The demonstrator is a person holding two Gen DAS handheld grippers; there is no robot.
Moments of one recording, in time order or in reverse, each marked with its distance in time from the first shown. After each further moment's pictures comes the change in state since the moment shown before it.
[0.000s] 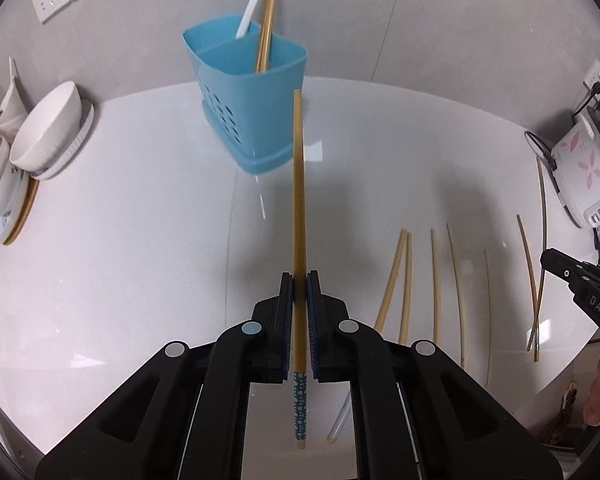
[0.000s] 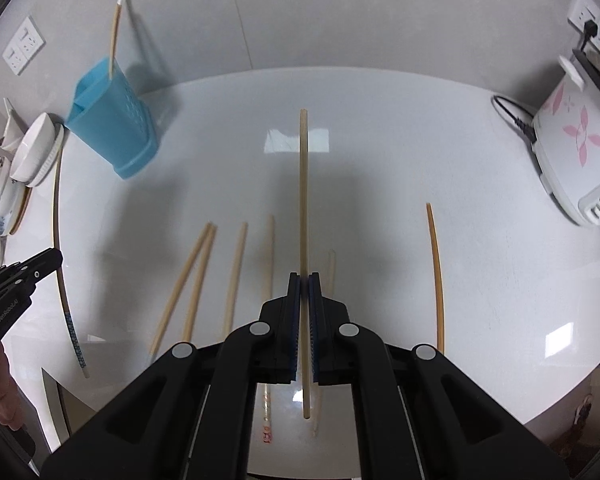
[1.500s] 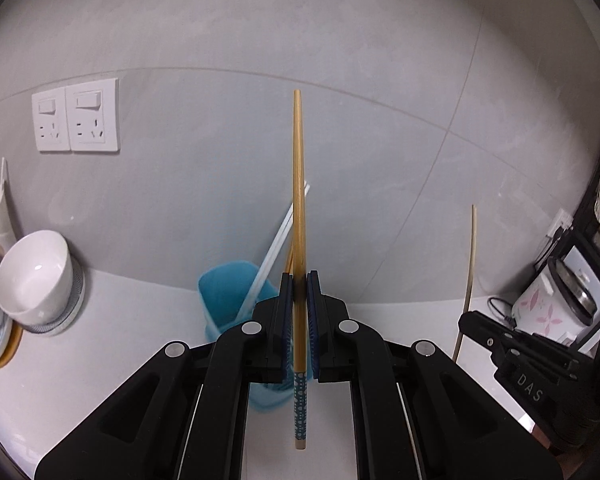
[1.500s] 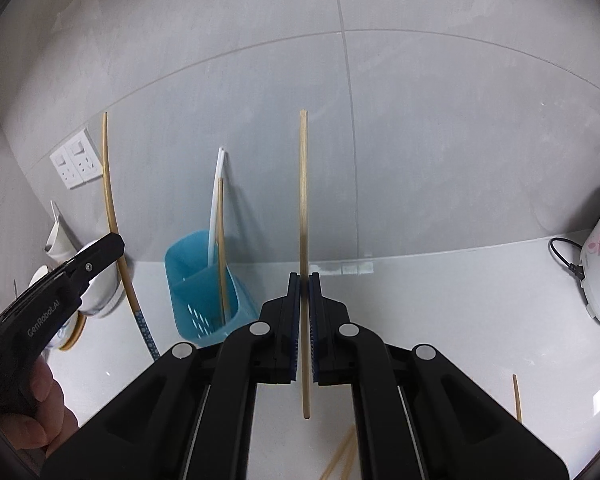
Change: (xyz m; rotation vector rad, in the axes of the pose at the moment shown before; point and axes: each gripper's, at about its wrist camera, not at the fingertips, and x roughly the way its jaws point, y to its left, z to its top) left arm -0.068 0.062 0.150 -0.051 -0.541 -0.183; right arm -0.051 0.123 0.130 0.036 -0.427 0.117
